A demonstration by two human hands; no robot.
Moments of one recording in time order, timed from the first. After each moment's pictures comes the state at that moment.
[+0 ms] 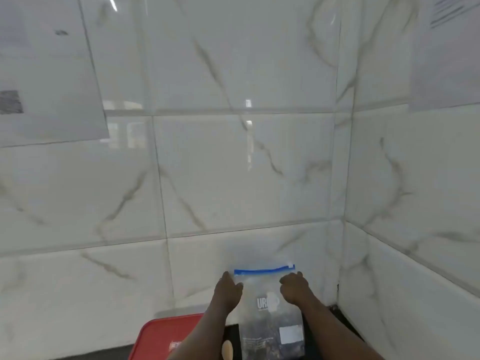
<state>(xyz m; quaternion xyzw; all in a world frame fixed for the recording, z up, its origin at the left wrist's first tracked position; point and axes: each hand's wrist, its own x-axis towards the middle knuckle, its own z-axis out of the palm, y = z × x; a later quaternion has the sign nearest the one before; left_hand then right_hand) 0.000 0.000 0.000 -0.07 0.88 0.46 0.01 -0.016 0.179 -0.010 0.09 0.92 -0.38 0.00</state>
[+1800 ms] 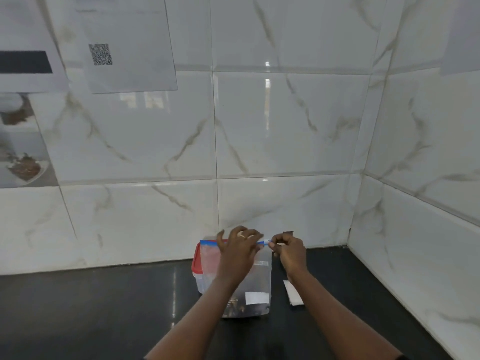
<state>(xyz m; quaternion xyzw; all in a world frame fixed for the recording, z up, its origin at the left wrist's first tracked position) 0.158 -0.080 -0.008 0.12 0.92 0.22 -0.31 0.147 0.057 -0.001 0.05 0.75 -0.65 -0.12</state>
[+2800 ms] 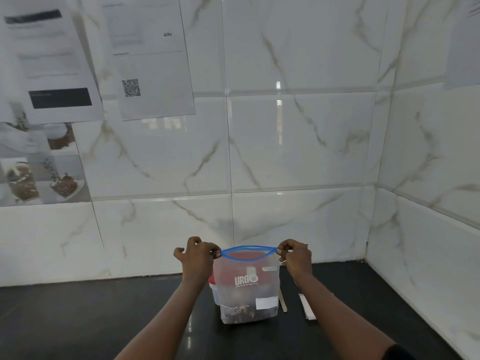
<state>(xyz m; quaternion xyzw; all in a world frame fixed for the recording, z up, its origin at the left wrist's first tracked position) 0.176 -0.177 0.017 -0.10 0.94 0.19 -0.27 0.137 0.043 0.006 0.04 0.77 -0.62 -0.12</state>
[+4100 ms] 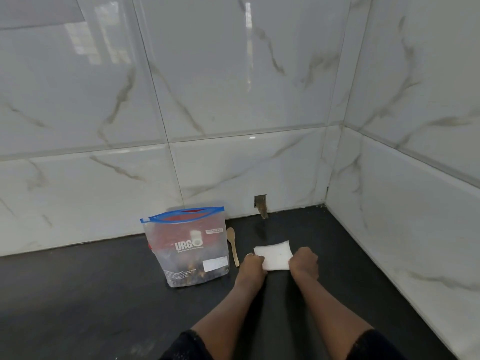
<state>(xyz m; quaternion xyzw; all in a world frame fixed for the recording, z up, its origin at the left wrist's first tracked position) 0.136 0.043 -0.135 0.06 0.97 0.21 0.07 0.125 0.172 -0.131 0.33 0.88 -0.35 0.01</state>
